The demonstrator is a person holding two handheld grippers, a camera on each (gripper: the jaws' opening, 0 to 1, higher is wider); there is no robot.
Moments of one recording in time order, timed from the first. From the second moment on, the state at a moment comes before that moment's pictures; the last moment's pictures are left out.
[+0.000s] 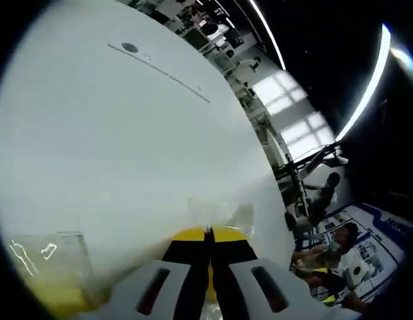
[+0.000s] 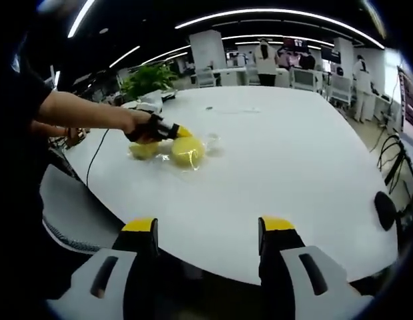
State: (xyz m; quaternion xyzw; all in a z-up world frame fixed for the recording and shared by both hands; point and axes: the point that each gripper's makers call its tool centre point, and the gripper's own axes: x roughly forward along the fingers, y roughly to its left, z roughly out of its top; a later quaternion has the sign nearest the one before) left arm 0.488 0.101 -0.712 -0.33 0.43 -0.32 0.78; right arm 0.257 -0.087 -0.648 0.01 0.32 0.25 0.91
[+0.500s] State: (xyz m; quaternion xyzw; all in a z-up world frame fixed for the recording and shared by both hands) left arm 0.418 0.103 -0.618 -0.38 0.33 -0.44 0.74; right arm 0.257 -0.064 -0.629 -0.01 0.29 0.28 0.91
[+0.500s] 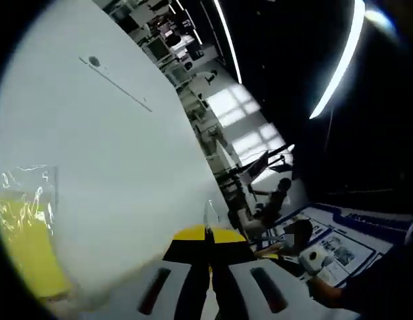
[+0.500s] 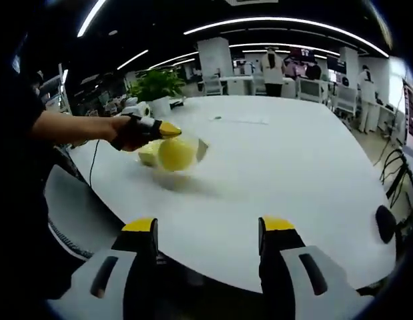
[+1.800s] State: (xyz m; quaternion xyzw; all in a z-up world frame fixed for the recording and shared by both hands) left arm 0.381 0.188 -0.394 -0.24 0.13 -0.52 0.81; right arm 0.331 0.114 -0.504 0.03 0.14 0.51 0.85
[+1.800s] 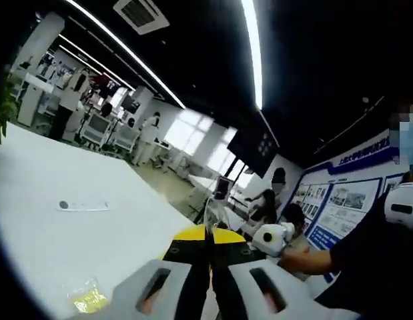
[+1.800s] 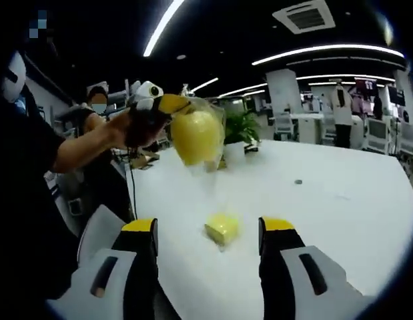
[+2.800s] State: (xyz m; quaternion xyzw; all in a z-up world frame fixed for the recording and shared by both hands) left arm 0.356 0.177 -0.357 -0.32 0.13 -0.56 0.75; right arm 0.350 0.193 -0.419 0.13 0.01 0.61 0.78
